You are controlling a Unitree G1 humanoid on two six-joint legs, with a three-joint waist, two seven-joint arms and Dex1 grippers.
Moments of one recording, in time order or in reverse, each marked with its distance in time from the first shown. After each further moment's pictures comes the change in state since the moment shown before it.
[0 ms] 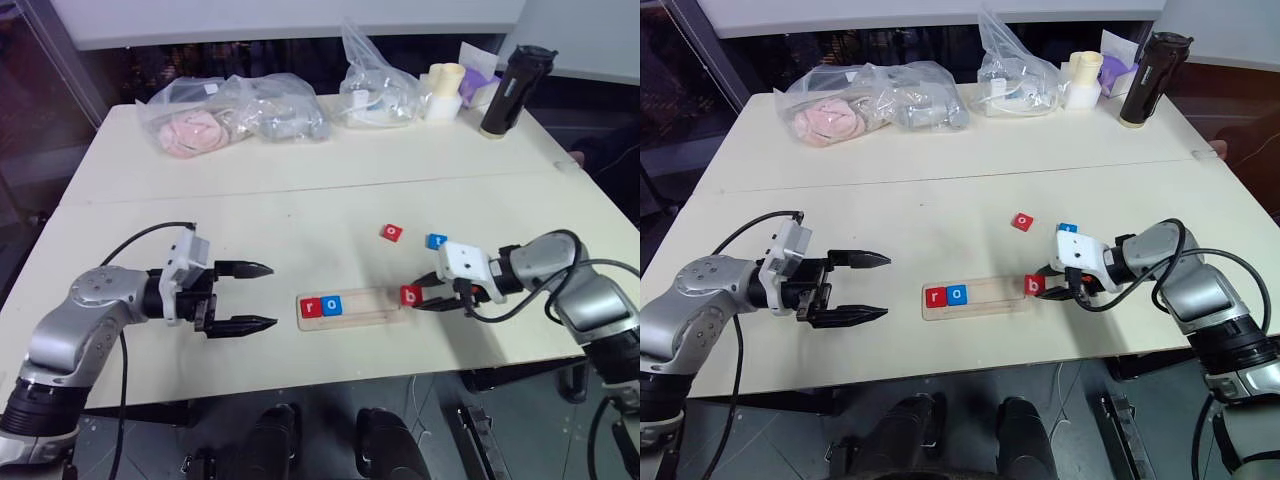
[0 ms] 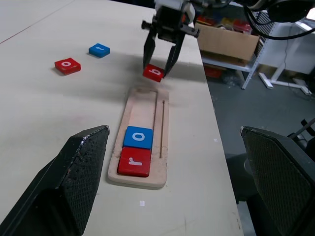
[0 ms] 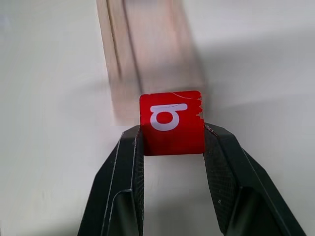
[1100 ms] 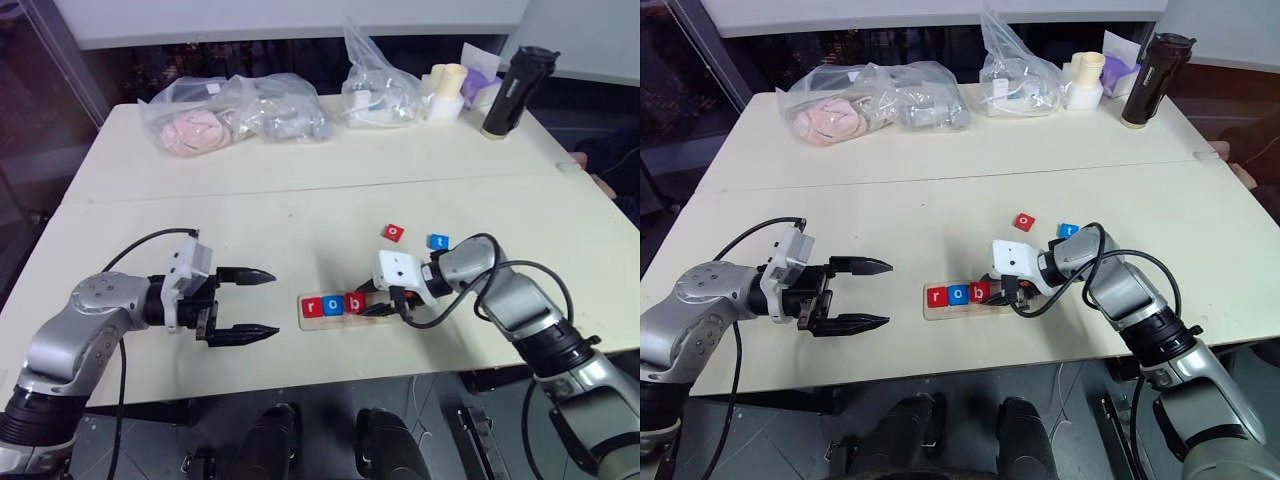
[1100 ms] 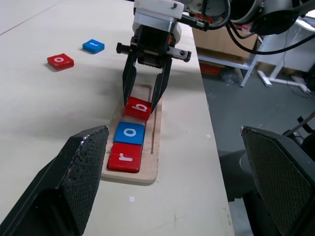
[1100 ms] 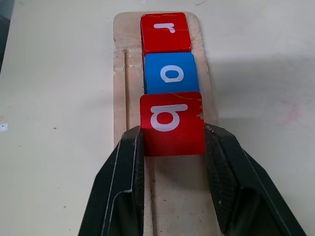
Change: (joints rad) left arm 0.036 0.002 0.000 -0.047 0.000 0.003 0.016; right arm -0.079 0.220 0.161 0.022 -0.114 0.043 -0.068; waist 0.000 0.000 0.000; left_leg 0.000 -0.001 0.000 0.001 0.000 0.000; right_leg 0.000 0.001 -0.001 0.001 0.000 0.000
